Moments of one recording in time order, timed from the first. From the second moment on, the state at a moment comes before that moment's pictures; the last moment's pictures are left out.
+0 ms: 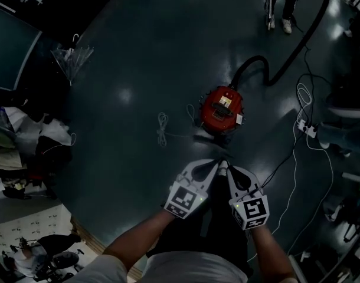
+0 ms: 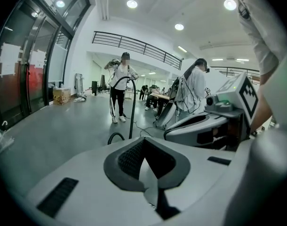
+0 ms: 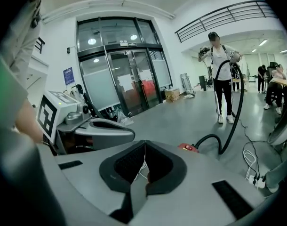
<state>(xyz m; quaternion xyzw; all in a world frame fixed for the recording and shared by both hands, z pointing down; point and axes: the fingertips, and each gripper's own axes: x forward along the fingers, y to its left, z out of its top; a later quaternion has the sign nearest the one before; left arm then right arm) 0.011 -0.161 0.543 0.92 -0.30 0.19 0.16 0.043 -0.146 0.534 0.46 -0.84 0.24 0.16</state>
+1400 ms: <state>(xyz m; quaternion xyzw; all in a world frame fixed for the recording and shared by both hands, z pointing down) 0.011 -0.210 0.918 0.91 -0.22 0.31 0.16 0.029 -0.162 1.025 0.21 -0.82 0.04 0.53</state>
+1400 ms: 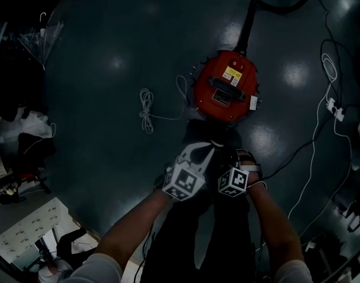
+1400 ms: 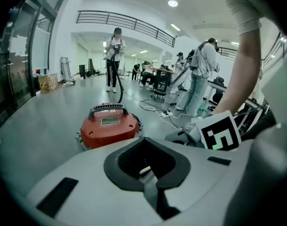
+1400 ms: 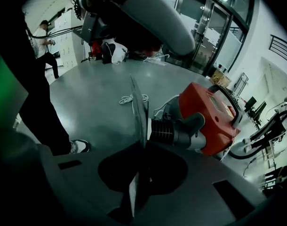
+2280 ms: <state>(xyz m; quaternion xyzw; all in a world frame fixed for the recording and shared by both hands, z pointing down) -0.036 -0.159 0.769 0.90 -0.28 0.28 0.18 -0.001 -0.103 0.882 0.18 -0.84 0.09 0.50</state>
